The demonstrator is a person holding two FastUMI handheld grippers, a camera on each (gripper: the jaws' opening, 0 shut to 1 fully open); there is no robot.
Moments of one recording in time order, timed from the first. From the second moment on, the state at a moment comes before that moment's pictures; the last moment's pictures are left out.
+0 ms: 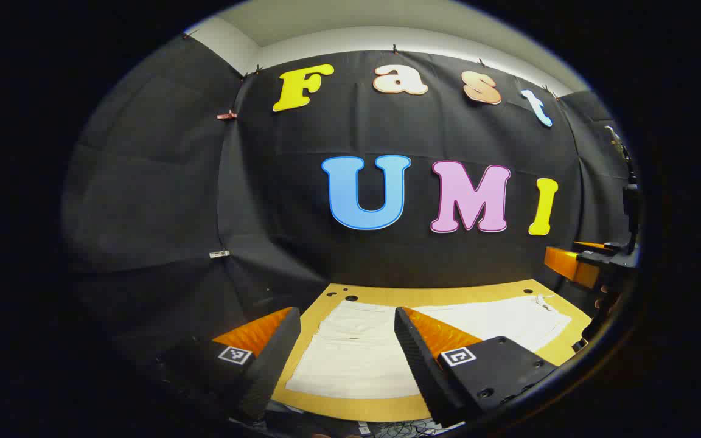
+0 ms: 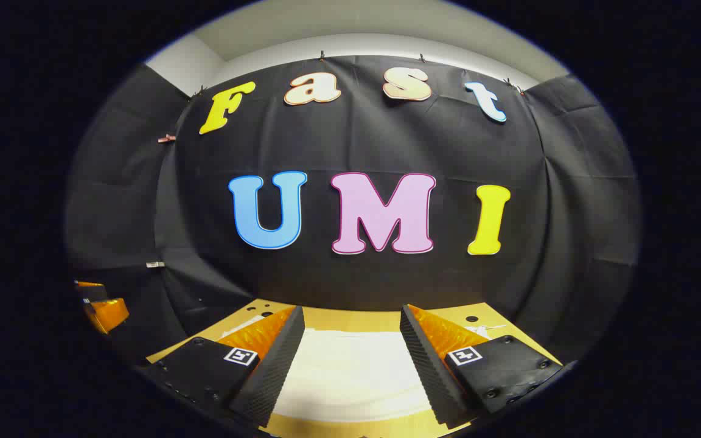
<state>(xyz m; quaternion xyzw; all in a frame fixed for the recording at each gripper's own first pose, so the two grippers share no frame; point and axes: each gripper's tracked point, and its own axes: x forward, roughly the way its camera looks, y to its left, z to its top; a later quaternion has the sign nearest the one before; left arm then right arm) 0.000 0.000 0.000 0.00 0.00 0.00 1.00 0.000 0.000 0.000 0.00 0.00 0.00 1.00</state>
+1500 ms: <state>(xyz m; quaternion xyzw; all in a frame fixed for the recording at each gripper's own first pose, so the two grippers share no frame) 0.116 -0.087 -0.071 0.03 0.10 -0.04 0.99 0.058 -0.243 -0.098 -0.30 0.09 -0.03 0.95</state>
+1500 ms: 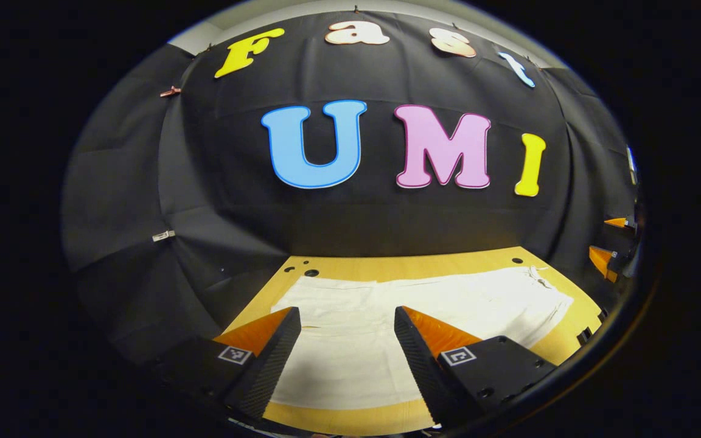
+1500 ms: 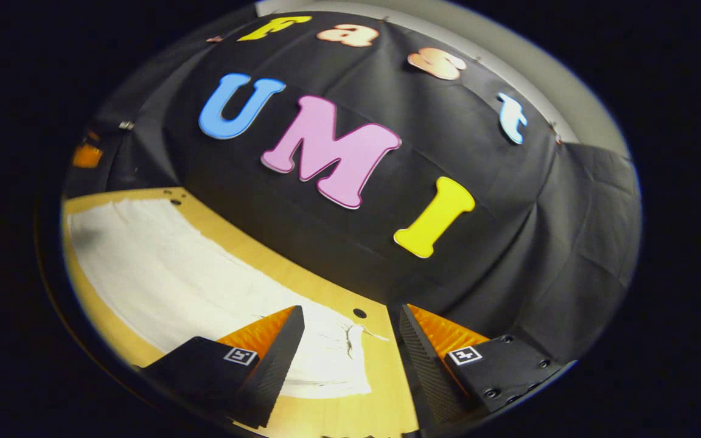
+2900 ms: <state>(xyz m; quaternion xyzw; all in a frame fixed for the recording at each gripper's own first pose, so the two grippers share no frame) 0.119 -0.089 -0.130 0.11 0.19 0.04 0.97 0.101 -0.398 -0.358 -0.62 0.26 0.24 0.70</state>
